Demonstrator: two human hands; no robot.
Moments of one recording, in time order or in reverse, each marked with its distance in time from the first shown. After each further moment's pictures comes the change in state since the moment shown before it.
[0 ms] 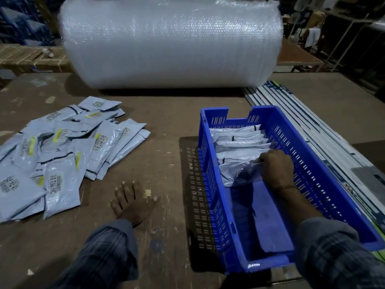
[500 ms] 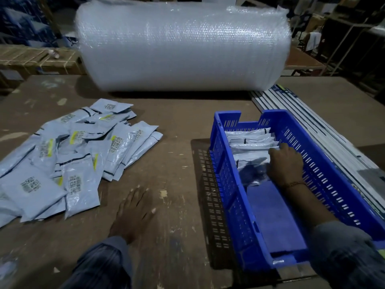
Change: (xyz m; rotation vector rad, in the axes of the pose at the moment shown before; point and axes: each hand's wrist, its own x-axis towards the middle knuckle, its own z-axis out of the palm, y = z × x) left_hand 0.016 -0.101 0.001 0.066 0.178 0.486; right_hand -0.007 -0.059 -0.056 -0.240 -0.077 0.082
